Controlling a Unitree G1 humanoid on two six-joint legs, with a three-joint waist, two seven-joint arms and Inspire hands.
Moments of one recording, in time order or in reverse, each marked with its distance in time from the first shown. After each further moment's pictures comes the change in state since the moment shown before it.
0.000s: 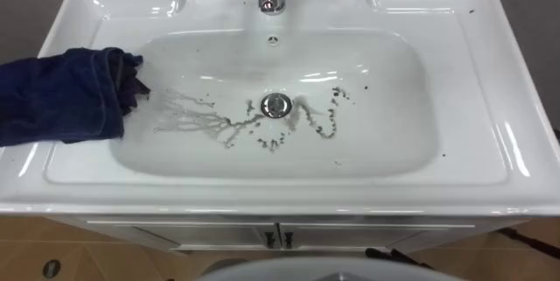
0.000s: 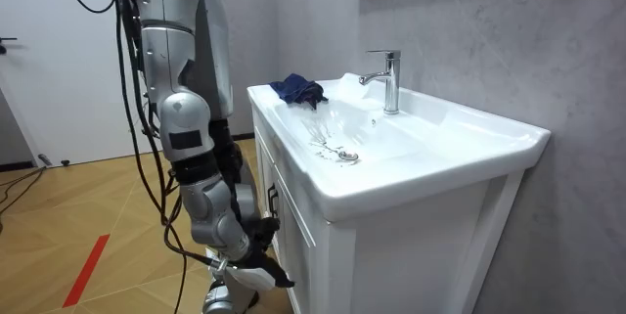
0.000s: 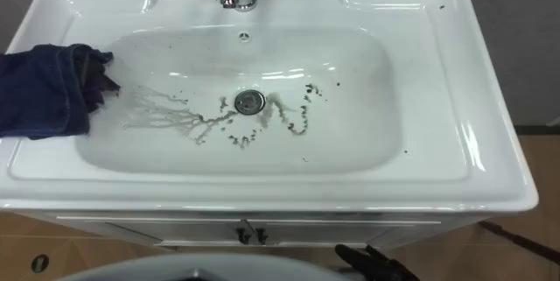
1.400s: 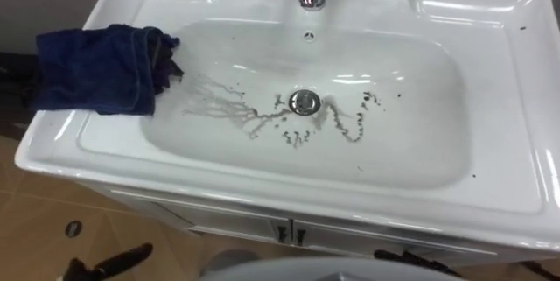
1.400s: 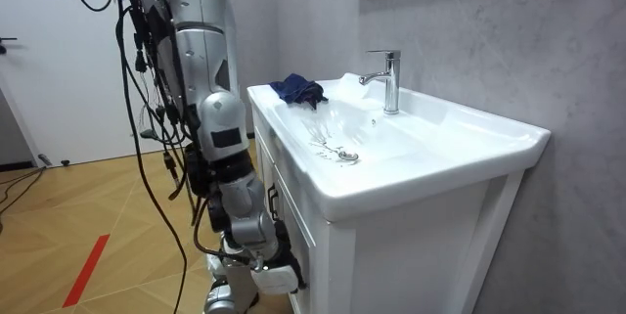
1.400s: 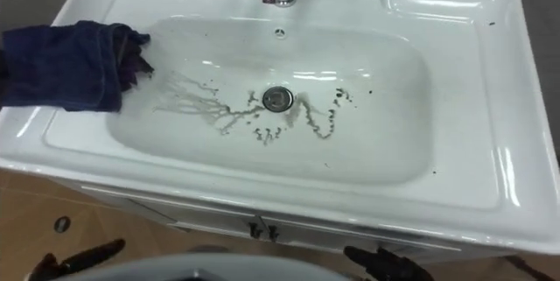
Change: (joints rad) left arm 0.073 0.008 0.430 -0.419 -0.406 -0.058 0.381; right arm -0.029 -0.049 -0.088 0.003 -0.174 0.032 -0.077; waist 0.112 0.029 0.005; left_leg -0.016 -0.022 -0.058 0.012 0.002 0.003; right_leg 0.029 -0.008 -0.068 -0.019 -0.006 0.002
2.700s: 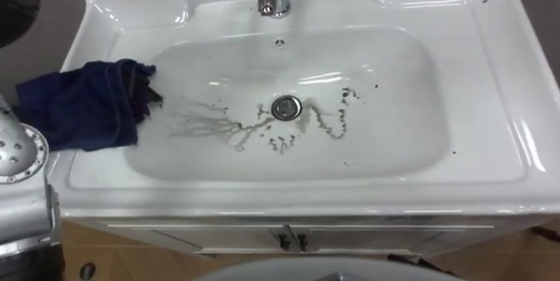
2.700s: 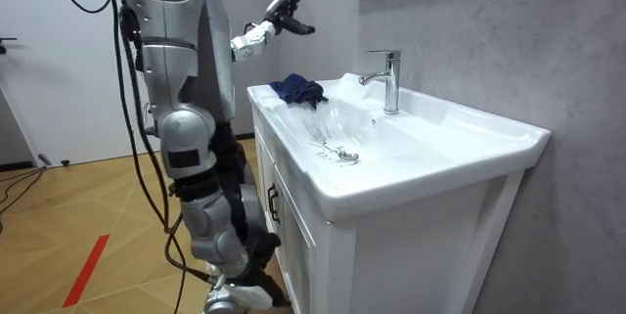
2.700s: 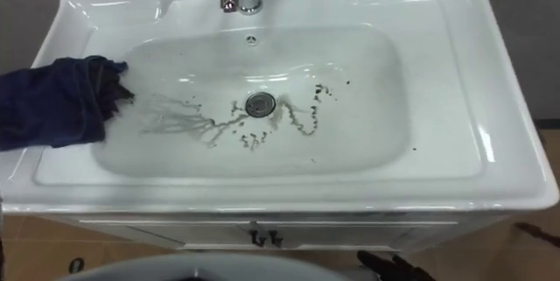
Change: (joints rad) left arm -0.169 0.122 -0.111 -0.936 0.498 -0.121 0.182; right arm 0.030 0.014 -0.066 0.044 0.010 -0.076 0.009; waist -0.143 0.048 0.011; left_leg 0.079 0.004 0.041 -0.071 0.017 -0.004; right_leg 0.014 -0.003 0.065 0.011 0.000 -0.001
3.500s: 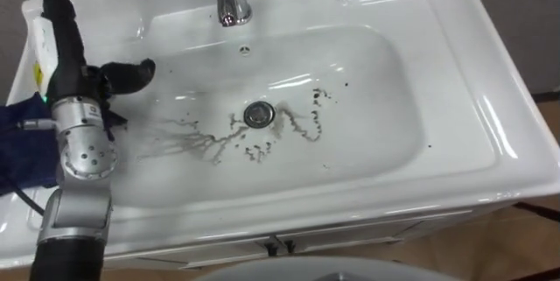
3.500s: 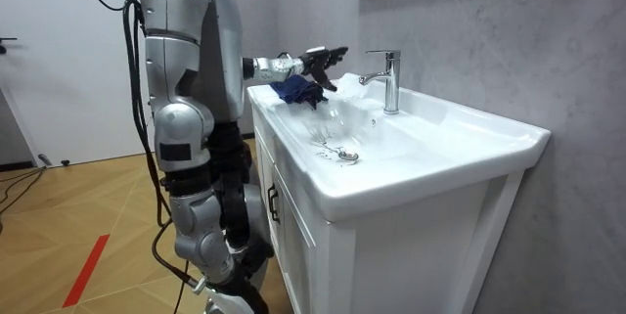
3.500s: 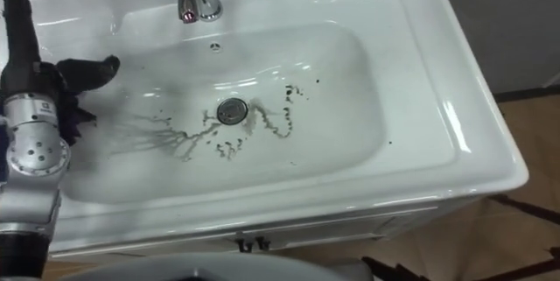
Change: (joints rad) left arm -0.030 -0.020 -0.229 0.326 0.149 0.113 -0.142; right arm 0.003 -0.014 -0.001 -0.004 -0.003 0.043 -0.006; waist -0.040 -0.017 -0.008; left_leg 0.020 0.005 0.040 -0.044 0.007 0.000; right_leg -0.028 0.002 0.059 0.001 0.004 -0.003
